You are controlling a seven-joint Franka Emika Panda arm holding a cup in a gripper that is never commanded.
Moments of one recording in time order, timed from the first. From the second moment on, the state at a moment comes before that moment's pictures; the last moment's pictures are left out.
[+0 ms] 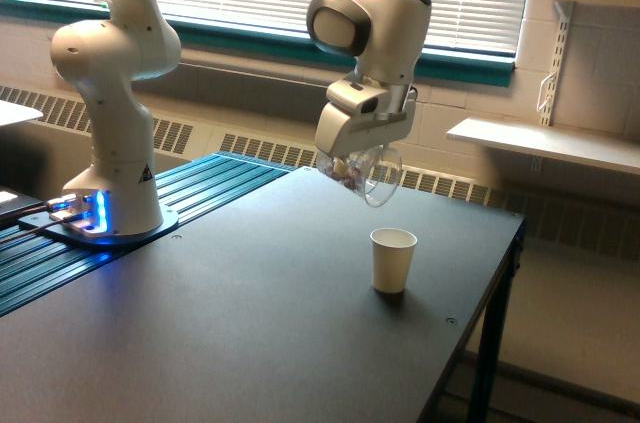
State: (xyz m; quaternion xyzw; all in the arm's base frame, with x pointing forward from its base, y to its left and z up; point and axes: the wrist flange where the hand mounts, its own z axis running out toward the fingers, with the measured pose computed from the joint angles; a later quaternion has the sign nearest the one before) arm 0.493 0.031 0.305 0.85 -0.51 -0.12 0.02
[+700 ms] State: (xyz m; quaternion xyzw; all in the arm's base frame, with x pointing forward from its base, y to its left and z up) arm 0.506 0.048 0.284 0.85 -0.50 -0.16 0.03
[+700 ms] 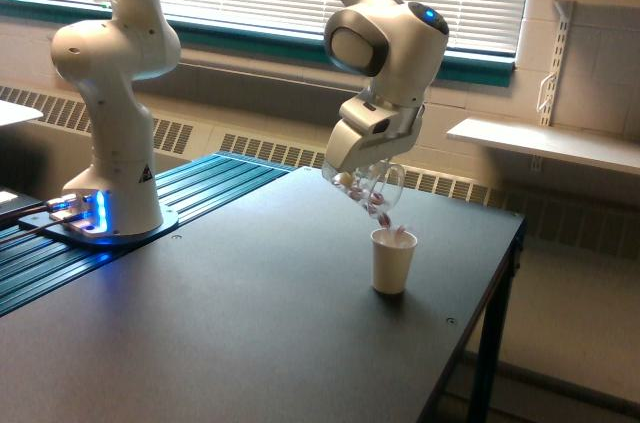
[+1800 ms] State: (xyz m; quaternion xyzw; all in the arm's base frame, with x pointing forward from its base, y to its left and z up) arm 0.504 0.056 0.275 0.84 -0.50 -0.19 0.03
